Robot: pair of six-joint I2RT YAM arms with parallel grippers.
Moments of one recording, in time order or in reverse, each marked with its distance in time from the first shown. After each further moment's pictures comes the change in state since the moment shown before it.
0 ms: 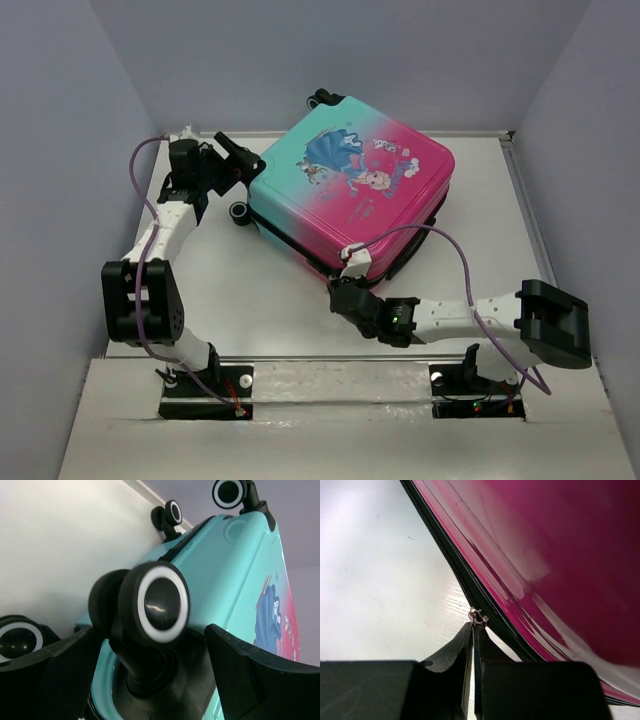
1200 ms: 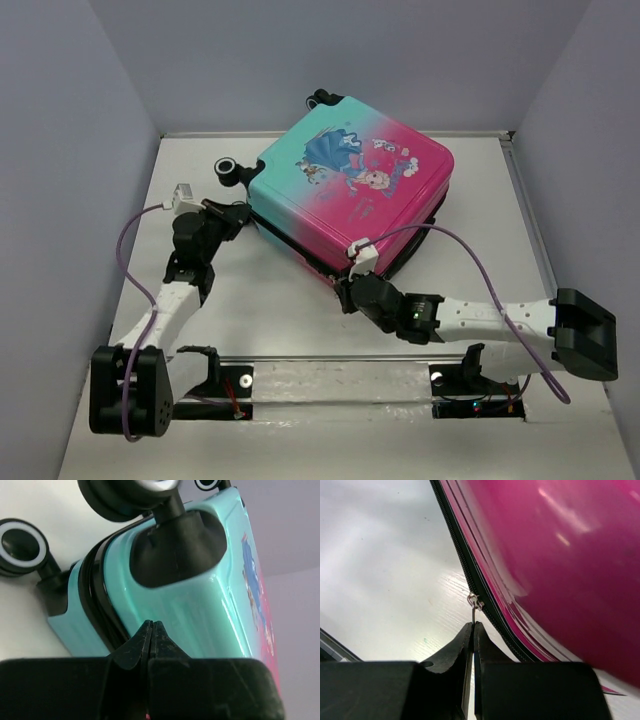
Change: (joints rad) left arm -0.053 -0.446 -0.633 0.420 -0.183 -0.212; right arm -0.056 -0.162 -0.052 -0.056 -0.145 -0.130
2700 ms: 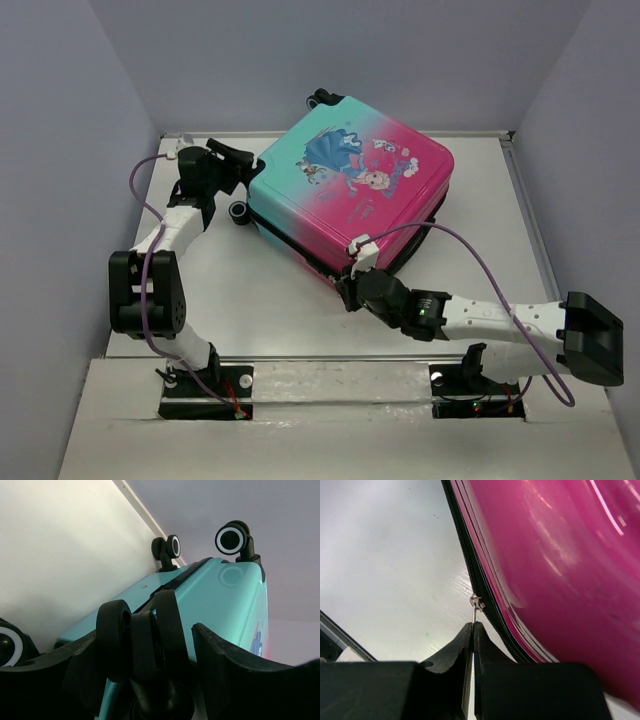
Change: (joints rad) left arm 0.034 0.504 0.559 -0.218 0.019 -0.053; right arm -0.036 -0.046 -0.001 -0.018 -0.138 -0.074
